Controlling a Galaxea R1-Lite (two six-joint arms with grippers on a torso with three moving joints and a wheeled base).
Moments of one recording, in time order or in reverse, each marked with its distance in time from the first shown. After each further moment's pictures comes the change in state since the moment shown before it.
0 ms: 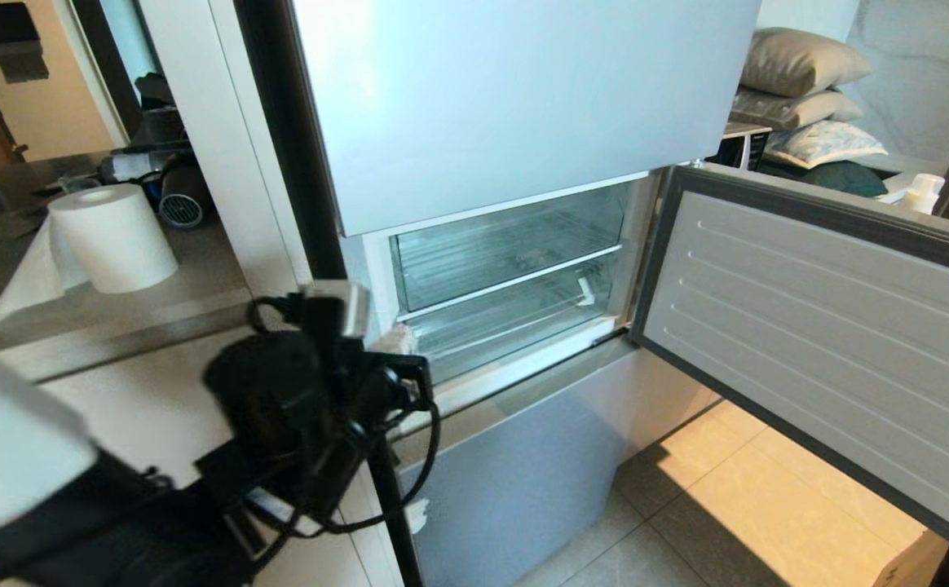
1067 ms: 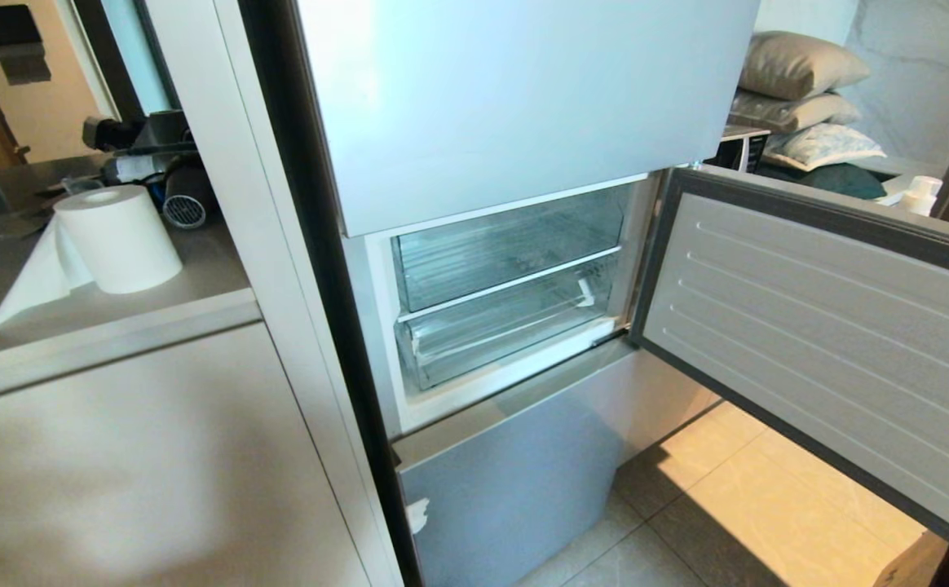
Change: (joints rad) left arm 0.557 -1.482 0.490 1.454 -0.537 0.104; right arm 0.001 0.000 -0.001 0.002 0.000 -0.004
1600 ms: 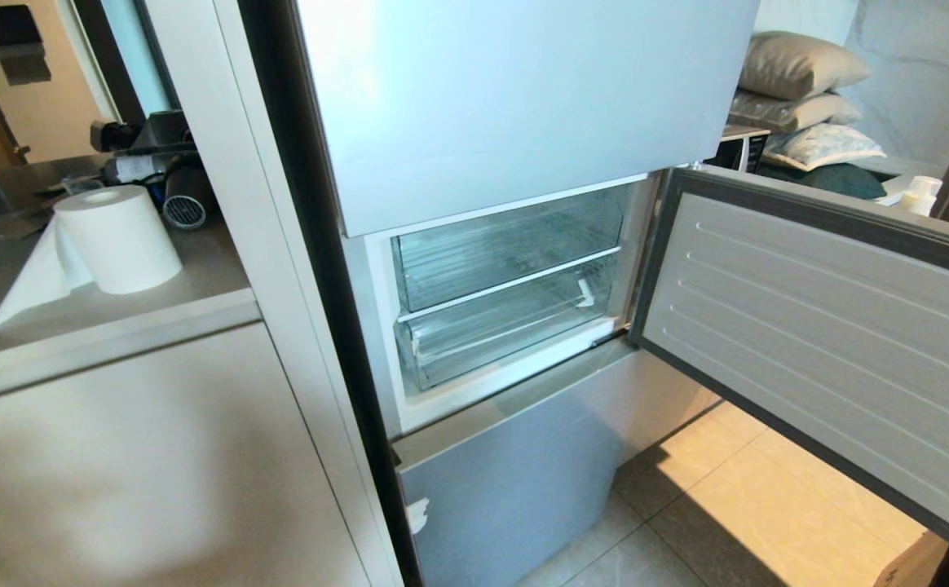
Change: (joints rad) left arm 0.103 -0.053 0.024 0.029 0.031 0.027; right arm 0.000 0.000 0.000 0.000 0.000 -0.001
